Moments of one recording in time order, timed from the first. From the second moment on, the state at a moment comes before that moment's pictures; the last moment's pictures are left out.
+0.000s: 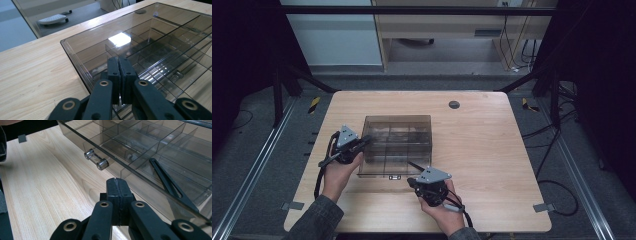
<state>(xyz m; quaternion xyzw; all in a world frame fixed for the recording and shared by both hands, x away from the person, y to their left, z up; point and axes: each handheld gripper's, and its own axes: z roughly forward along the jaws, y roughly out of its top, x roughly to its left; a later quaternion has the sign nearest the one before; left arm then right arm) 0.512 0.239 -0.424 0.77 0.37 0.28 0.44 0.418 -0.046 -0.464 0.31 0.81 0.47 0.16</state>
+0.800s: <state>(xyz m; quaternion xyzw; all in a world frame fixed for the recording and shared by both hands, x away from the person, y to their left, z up) 0.513 0.239 -0.424 0.77 0.37 0.28 0.44 0.424 -0.035 -0.463 0.30 0.81 0.47 0.15</state>
